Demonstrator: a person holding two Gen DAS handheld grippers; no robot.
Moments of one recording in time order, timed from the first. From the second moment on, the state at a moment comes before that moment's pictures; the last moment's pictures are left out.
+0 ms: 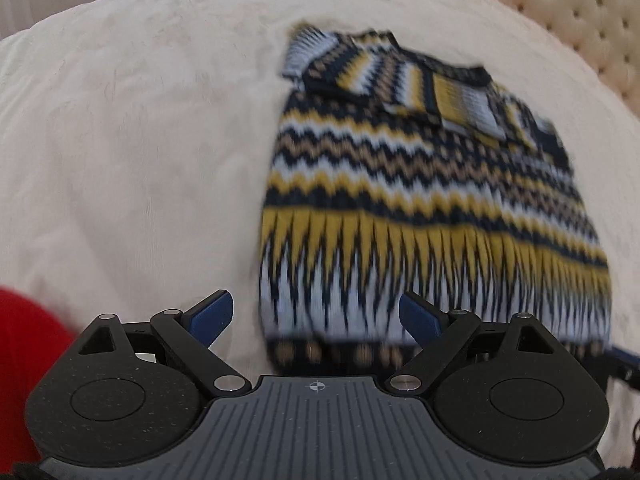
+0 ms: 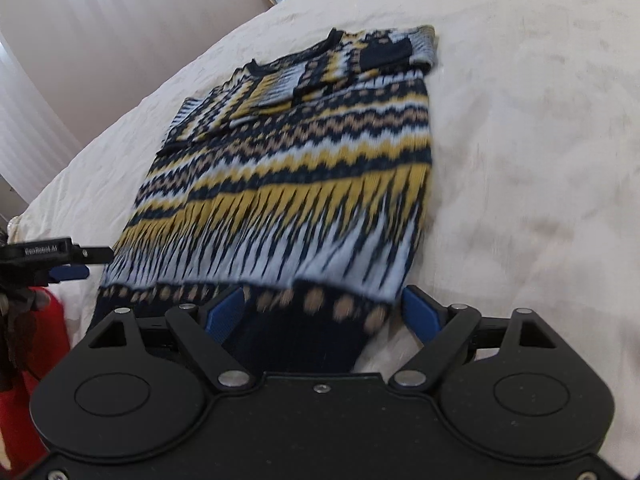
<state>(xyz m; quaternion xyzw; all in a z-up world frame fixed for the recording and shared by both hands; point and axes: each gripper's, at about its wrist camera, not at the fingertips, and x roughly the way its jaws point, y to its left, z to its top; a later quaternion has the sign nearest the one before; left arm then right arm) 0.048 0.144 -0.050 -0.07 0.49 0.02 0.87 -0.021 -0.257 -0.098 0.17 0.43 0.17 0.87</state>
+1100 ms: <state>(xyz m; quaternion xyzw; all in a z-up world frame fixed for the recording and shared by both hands) 0.019 0.161 -0.049 -0.17 0.46 -0.07 0.87 -0.039 -0.261 -0.080 0.24 0.36 0.20 0.88</state>
